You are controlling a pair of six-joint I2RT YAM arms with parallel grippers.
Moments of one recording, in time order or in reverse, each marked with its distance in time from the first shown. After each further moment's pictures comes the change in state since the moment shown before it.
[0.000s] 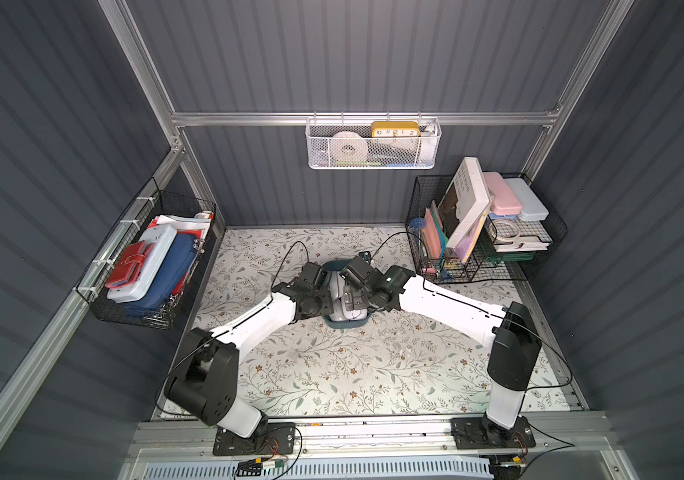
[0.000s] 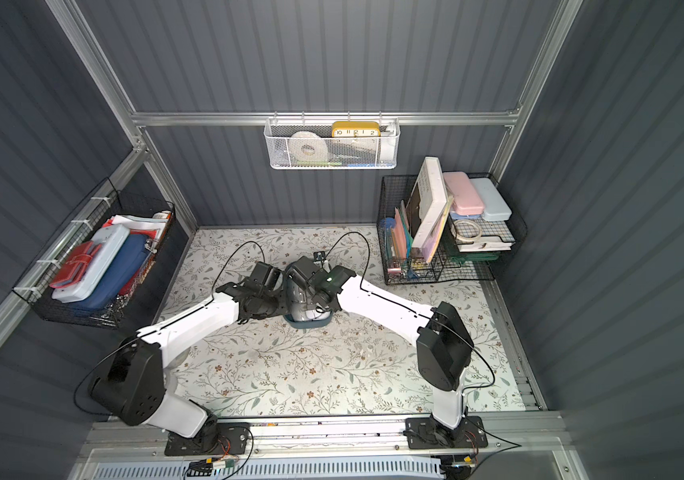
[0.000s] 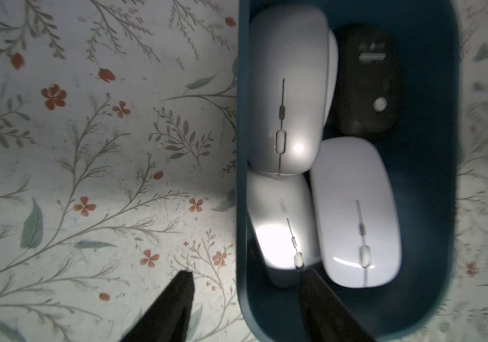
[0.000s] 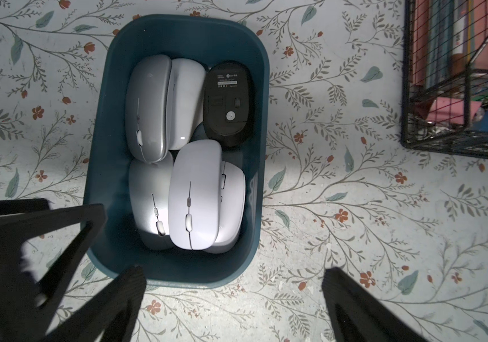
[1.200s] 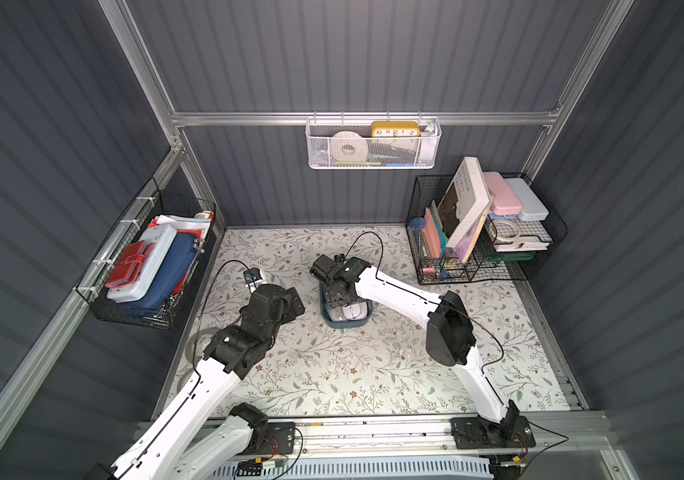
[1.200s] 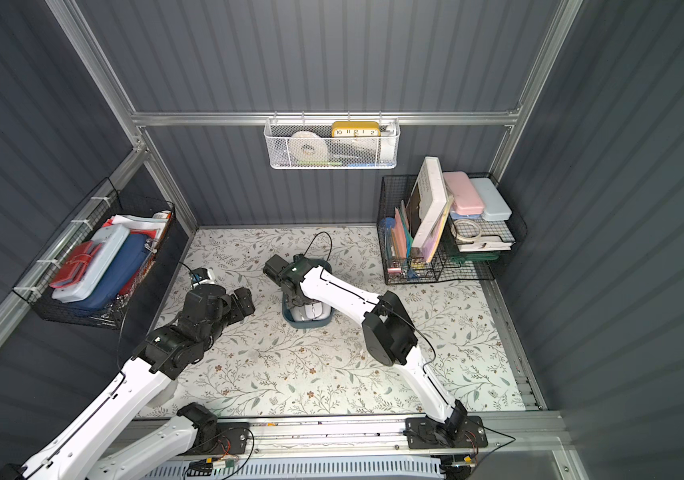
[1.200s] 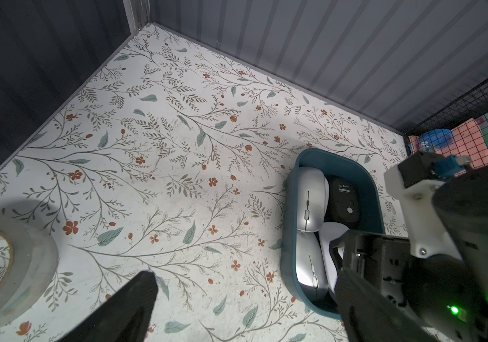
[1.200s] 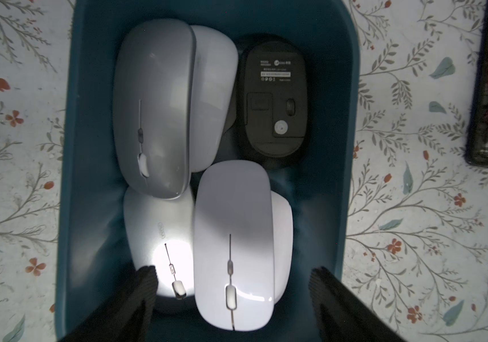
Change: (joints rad) left arm 0.001 -0.594 -0.172 -0.069 -0.357 -0.057; right arm 0.009 0.481 0.533 -0.261 0.010 0.024
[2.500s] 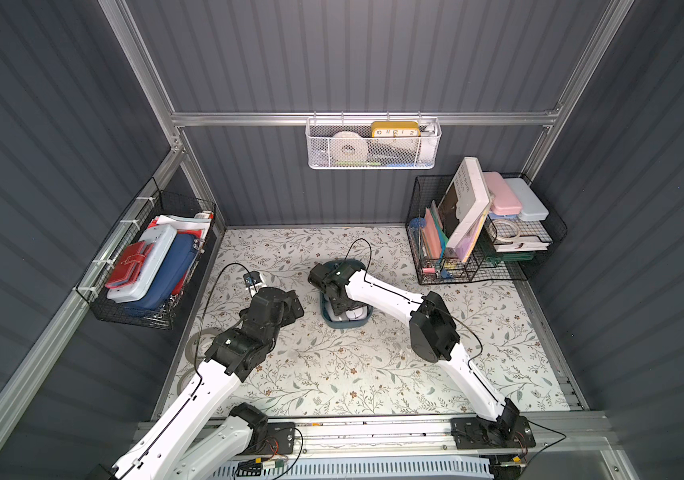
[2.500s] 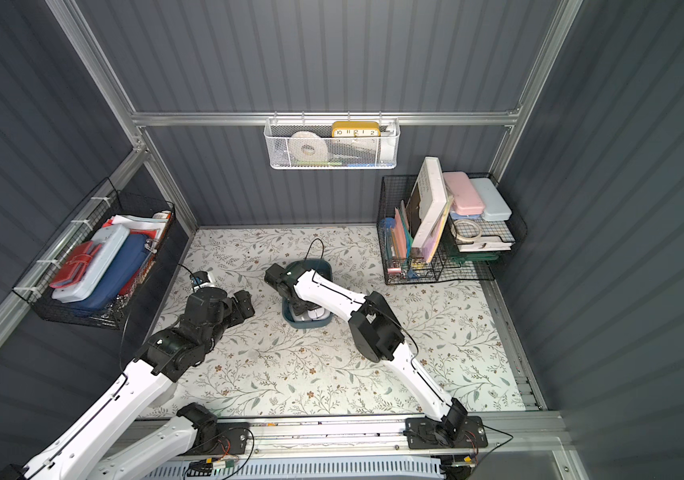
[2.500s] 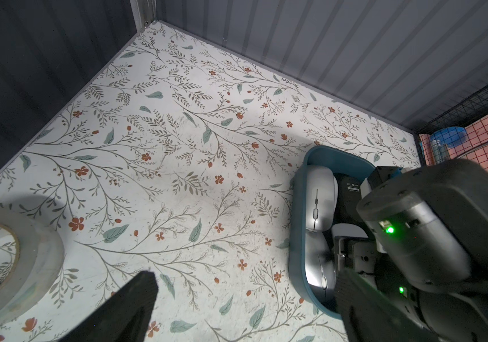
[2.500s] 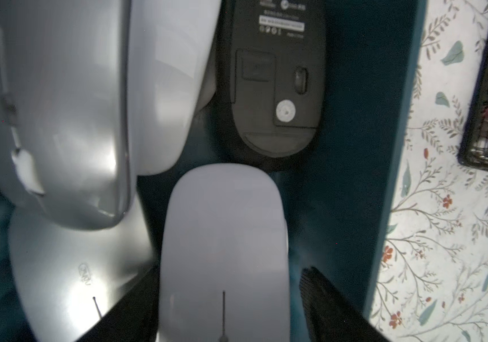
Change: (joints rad) left arm 0.000 -0.010 -0.035 0.012 -0.014 0.000; right arm -0.003 0.144 0.098 -0.116 0.043 -0.035
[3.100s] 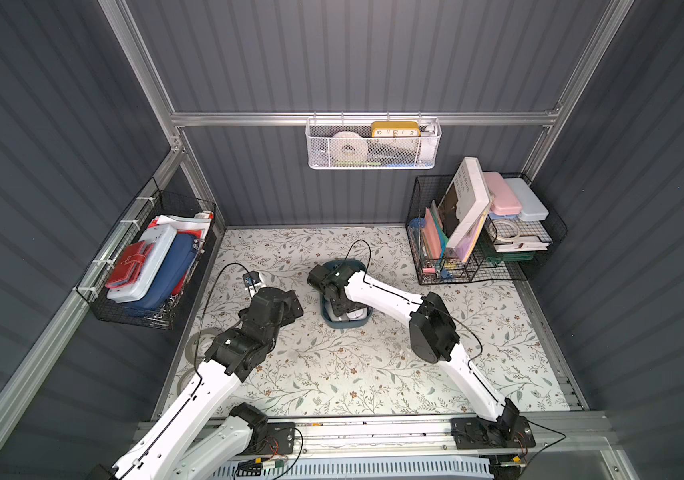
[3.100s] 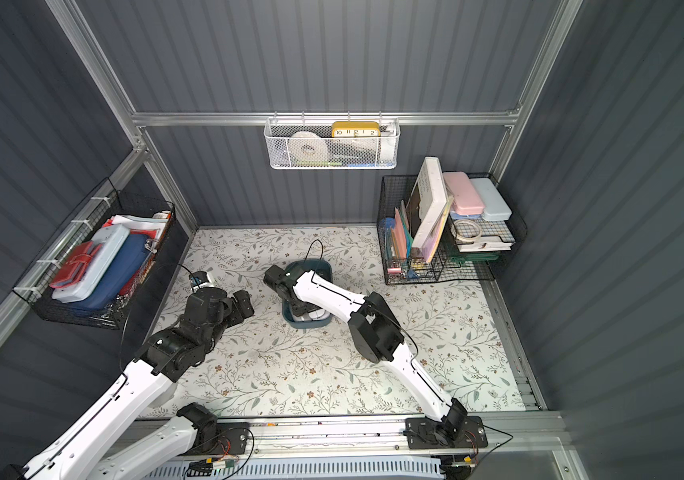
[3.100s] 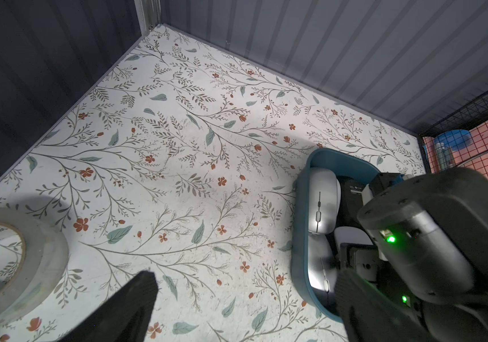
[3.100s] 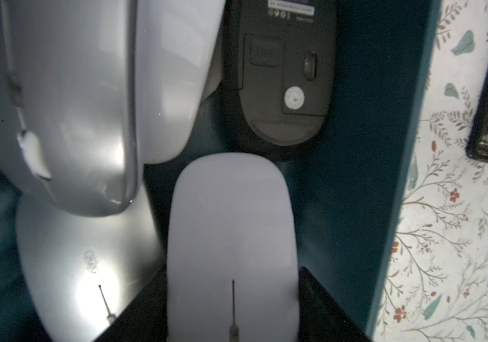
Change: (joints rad) left arm 0.000 0.000 0.000 0.000 -0.014 0.000; right arm 0.004 -0.005 0.000 -0.008 -0.013 0.011
